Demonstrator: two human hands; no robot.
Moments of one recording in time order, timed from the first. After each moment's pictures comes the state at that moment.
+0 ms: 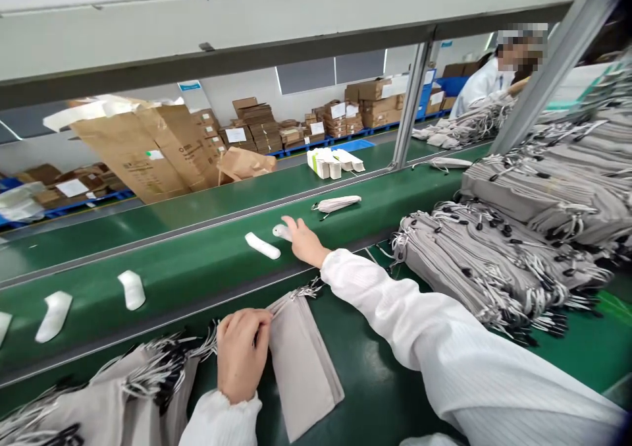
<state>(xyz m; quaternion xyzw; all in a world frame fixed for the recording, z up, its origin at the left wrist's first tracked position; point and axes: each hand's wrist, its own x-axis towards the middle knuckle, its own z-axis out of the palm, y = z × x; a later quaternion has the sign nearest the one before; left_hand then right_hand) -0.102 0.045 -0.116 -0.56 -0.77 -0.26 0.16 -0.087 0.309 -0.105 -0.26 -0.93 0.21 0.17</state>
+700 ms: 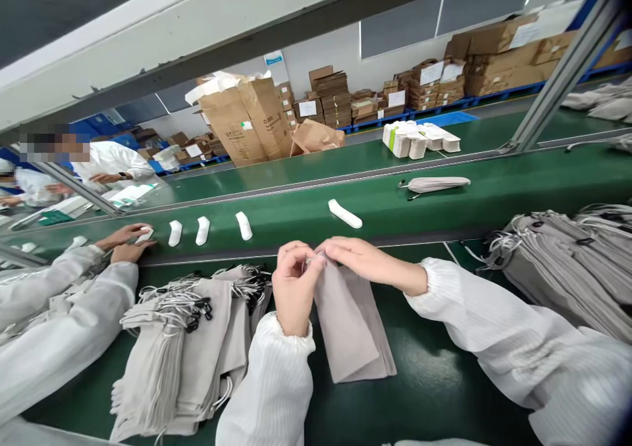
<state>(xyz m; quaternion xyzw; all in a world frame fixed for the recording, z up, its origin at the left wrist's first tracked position) -0.063 0.058 -0.054 -0.29 -0.66 -0.69 0.02 -0.009 0.219 -0.045 0.09 -0.78 0.61 0.08</state>
